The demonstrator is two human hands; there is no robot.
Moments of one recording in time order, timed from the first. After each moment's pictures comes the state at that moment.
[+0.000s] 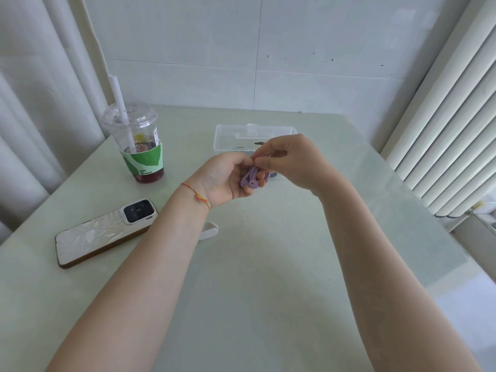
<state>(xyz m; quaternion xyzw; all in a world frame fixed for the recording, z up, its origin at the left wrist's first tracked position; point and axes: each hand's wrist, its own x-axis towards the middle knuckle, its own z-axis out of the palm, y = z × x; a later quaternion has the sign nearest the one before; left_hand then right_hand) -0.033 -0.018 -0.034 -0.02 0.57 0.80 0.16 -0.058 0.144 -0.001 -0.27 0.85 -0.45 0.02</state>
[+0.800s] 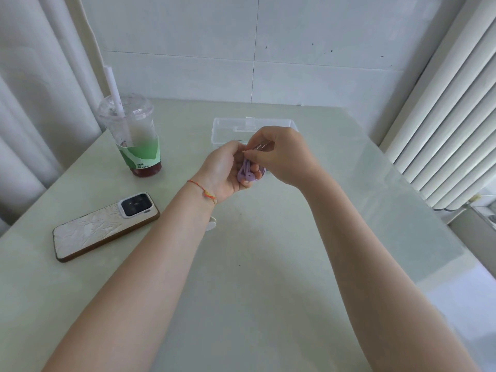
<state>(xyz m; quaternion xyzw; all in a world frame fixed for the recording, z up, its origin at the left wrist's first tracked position) -0.035 -0.006 -0.037 -0.10 0.56 0.82 0.08 -0.056 0.125 -0.009 -0.26 0.87 -0.41 -0.07</state>
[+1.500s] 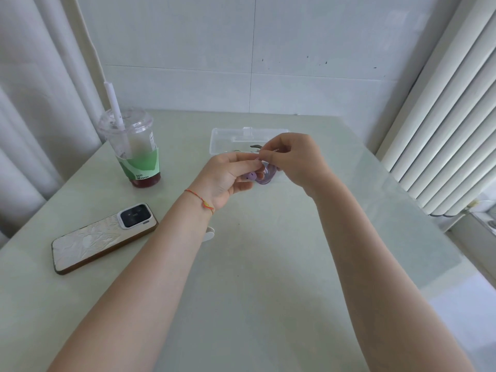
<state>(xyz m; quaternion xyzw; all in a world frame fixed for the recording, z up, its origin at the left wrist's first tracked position) -0.034 -0.010 -0.039 -0.03 0.64 0.77 0.02 -0.068 0.146 -0.006 -0.18 0.84 -0.51 -0.04</state>
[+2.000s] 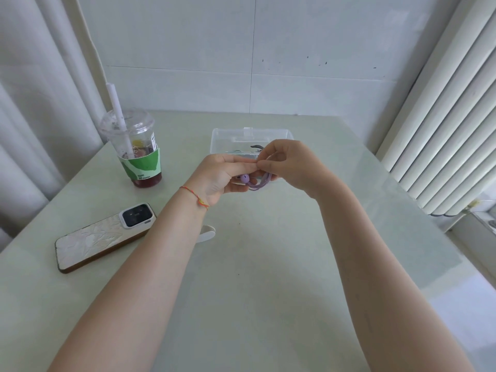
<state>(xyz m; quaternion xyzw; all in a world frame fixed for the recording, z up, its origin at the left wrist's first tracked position) -0.030 -0.019 -0.034 -0.04 0.68 0.73 0.02 -0.071 0.150 -0.012 -0.21 0.84 -0.49 0.05</state>
